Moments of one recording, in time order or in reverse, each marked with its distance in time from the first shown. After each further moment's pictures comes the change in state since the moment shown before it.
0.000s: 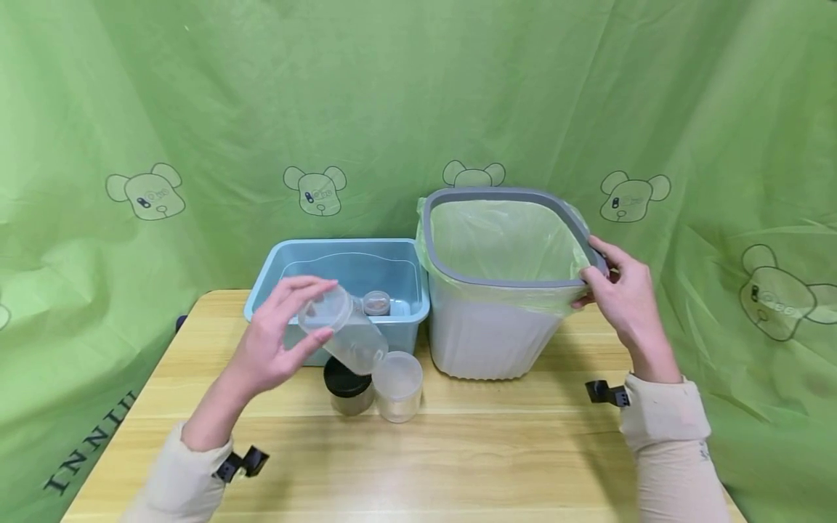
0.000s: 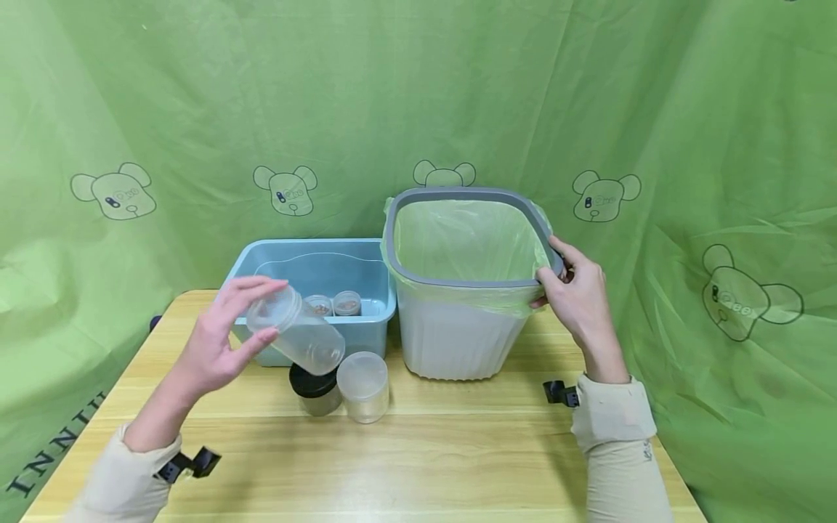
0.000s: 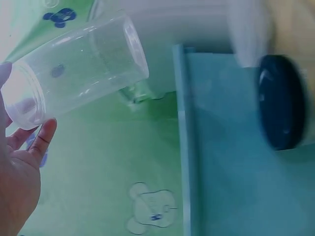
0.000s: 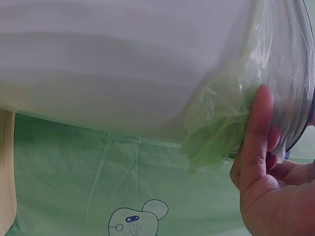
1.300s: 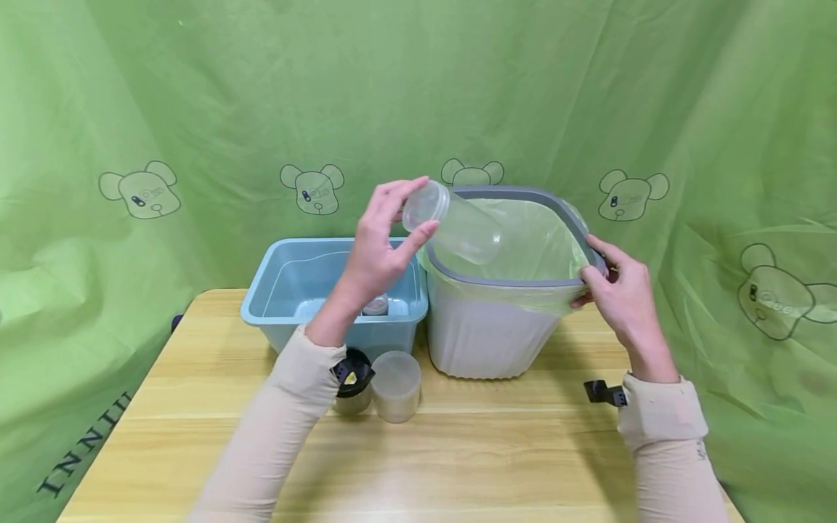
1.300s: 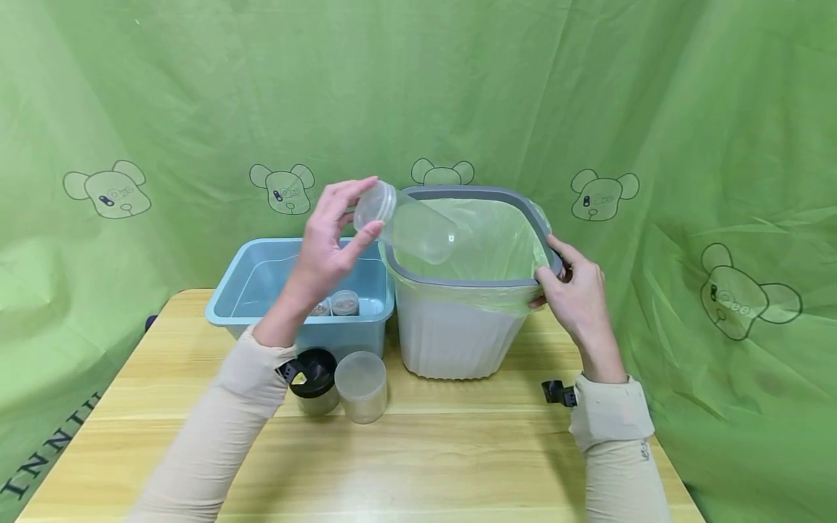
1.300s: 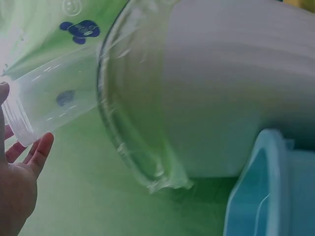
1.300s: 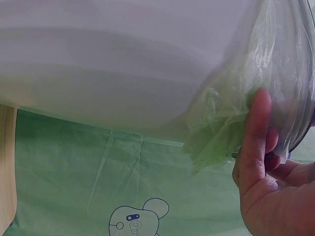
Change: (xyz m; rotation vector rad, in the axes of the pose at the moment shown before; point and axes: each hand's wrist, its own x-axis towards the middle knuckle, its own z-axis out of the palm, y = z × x) left_hand 0.142 0.008 0.089 -0.281 0.134 -0.080; right_hand 0.002 0.002 0.003 -0.001 0.014 -0.037
